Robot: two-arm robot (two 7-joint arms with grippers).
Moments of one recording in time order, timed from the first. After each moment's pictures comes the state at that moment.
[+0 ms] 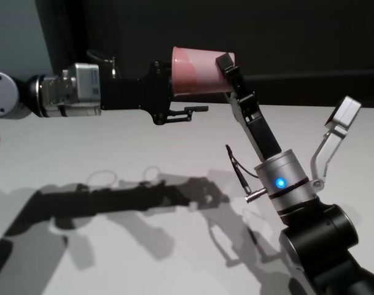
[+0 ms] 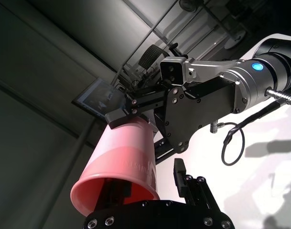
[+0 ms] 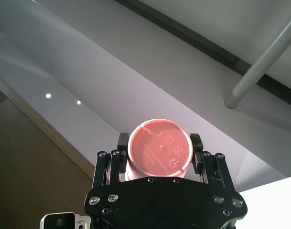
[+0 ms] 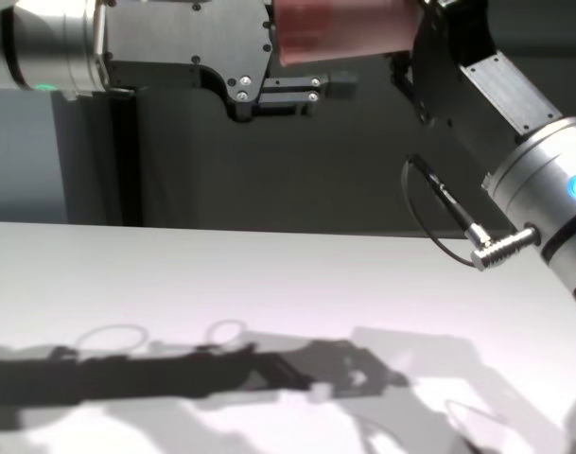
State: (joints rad) left arm -0.85 0.45 0.71 -1.04 -0.31 -0.70 -1.05; right arm 0.19 0.08 -0.37 -1.49 1.36 0.00 0.53
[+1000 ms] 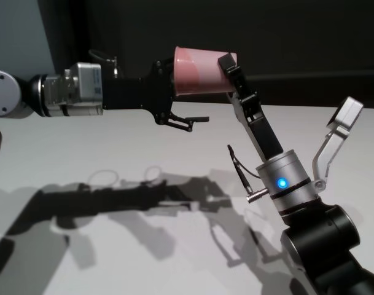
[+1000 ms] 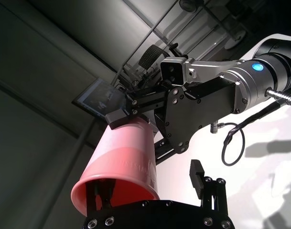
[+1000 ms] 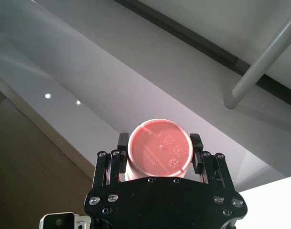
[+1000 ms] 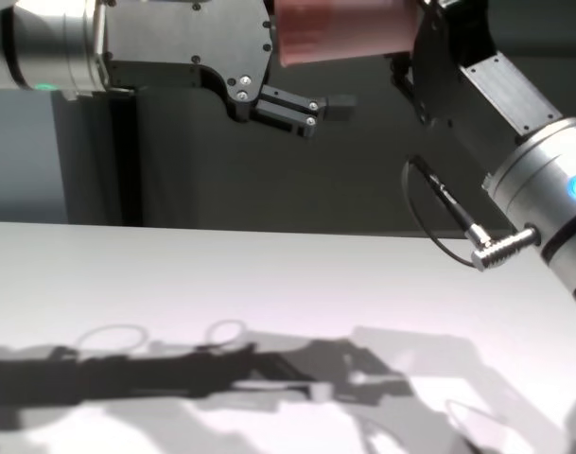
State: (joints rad) left arm -0.84 0.45 0.71 -1.04 -0.31 -0.70 -1.04; right arm 0.19 0.08 -0.37 -1.49 1.36 -0.01 0.53
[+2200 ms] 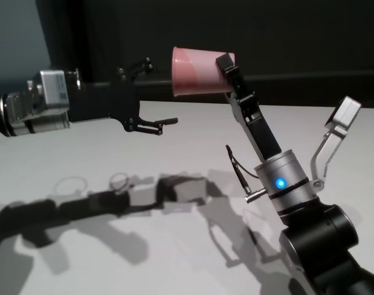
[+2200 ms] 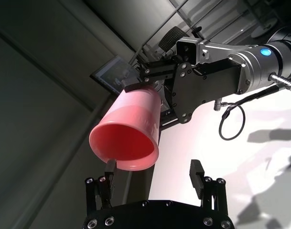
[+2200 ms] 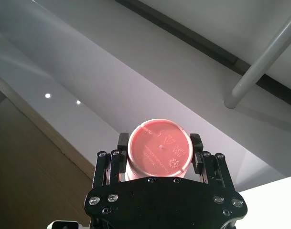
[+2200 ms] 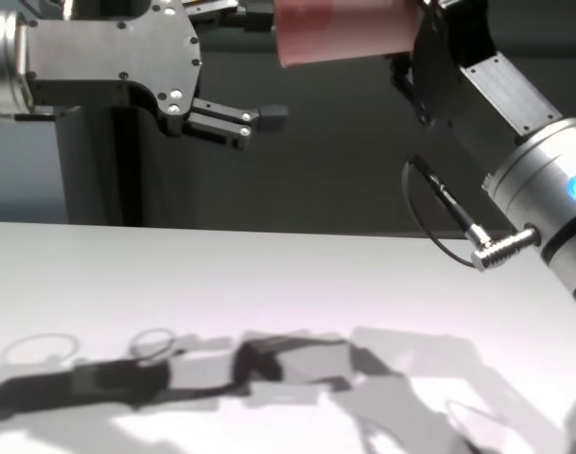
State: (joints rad) left arm -0.73 0.56 0.65 -1.17 -0.30 -0.61 -0.94; right arm 0.19 0.08 -0.37 -1.49 1.36 -0.01 0.53
